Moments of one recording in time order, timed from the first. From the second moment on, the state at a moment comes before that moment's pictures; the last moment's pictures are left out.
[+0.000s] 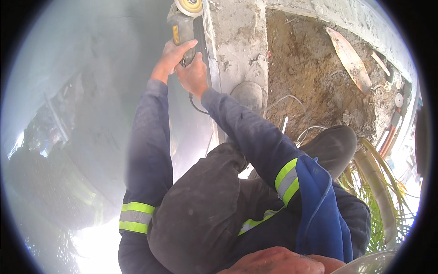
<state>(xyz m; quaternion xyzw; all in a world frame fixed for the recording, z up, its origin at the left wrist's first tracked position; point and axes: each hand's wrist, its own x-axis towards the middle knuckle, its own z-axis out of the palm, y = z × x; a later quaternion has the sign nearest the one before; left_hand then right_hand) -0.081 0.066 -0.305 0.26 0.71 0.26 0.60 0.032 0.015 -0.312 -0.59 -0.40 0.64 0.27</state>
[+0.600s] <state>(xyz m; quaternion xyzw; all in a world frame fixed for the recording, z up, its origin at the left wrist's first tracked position) -0.083 0.053 -0.301 0.25 0.72 0.24 0.59 0.030 0.002 -0.302 -0.59 -0.38 0.66 0.26</state>
